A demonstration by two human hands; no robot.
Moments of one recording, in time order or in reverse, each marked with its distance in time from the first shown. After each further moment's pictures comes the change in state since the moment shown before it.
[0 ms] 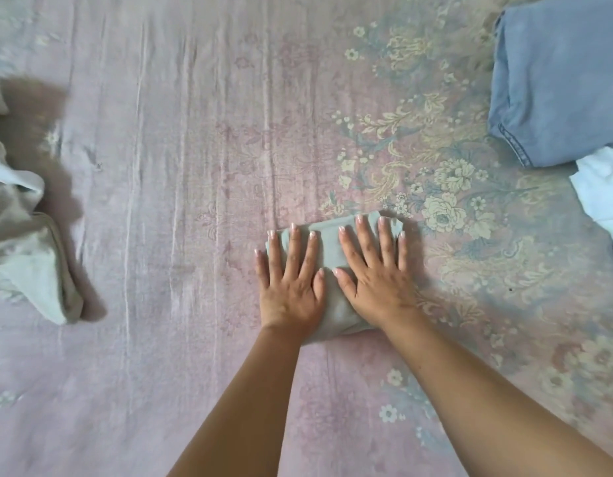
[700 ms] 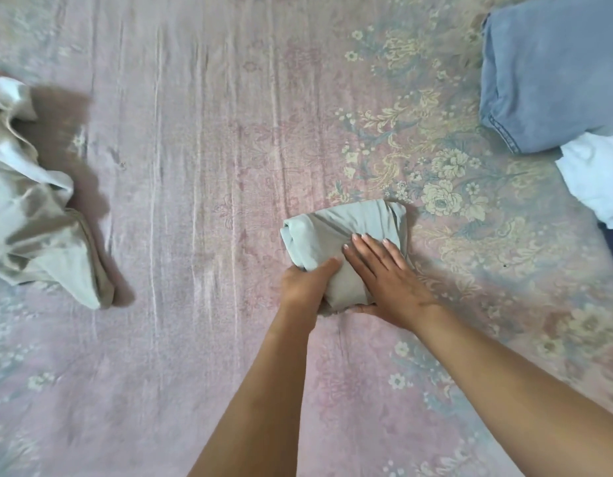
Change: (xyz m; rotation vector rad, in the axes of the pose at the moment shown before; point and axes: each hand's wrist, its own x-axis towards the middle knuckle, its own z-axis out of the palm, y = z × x) left_hand -0.001 0.021 -0.086 -1.396 -0.449 -1.113; right_hand -0.029 0.014 -0.025 -0.010 -0.145 -0.355
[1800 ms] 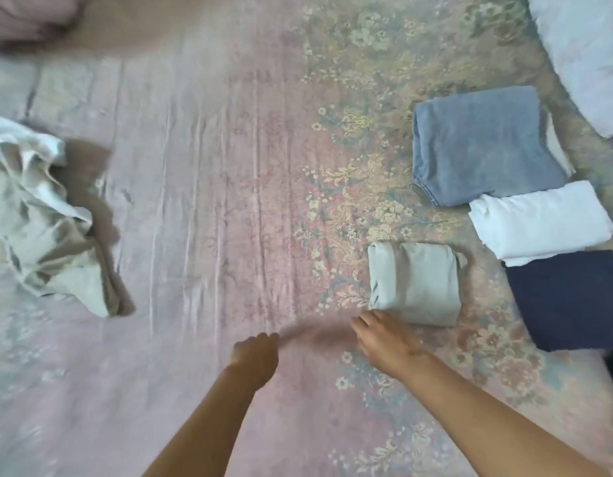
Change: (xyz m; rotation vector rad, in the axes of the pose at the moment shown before) left_hand -0.062 -0.033 -0.029 1.789 -0.135 0.366; right_hand -0.087 0.022 -0.089 0.087 -0.218 0.006
